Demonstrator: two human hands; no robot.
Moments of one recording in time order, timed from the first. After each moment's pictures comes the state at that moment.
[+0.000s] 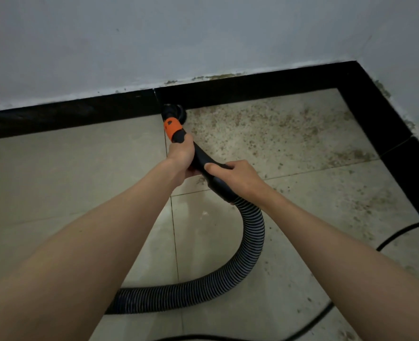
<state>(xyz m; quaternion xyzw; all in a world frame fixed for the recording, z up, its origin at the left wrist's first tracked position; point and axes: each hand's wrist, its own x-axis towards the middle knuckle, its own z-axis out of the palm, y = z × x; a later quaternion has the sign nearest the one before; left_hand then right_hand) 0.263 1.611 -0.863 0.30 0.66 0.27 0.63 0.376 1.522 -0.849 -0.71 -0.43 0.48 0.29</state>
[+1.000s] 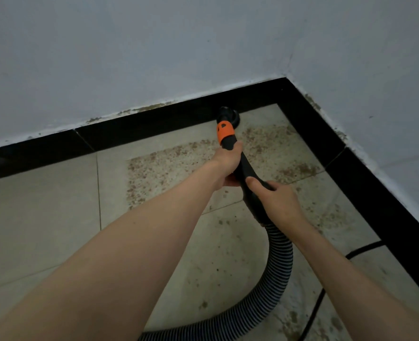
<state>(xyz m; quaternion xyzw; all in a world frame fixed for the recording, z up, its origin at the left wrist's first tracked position) 0.484 1.605 -0.857 0.46 0.56 0.09 0.69 0.549 1.483 -0.875 -0.79 -0.26 0.38 0.41</state>
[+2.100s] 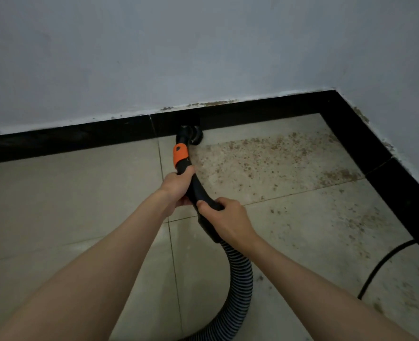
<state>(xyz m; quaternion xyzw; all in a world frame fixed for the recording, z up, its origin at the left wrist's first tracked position) 0.243 1.609 -0.866 0.38 0.64 0.20 0.64 0.342 1.506 -0.871 -0.74 -0.40 0.43 0.31</state>
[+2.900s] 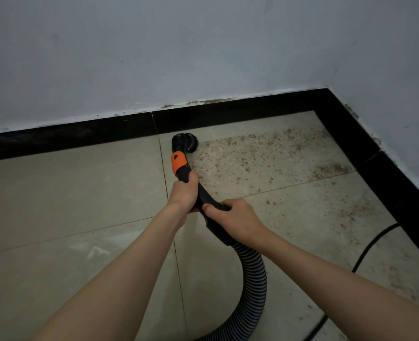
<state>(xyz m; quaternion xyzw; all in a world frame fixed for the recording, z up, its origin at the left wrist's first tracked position) 0.244 1.565 -0.863 0.39 0.66 0.22 0.61 0.346 1.475 -0.850 -0.73 -0.42 0.46 0.28</state>
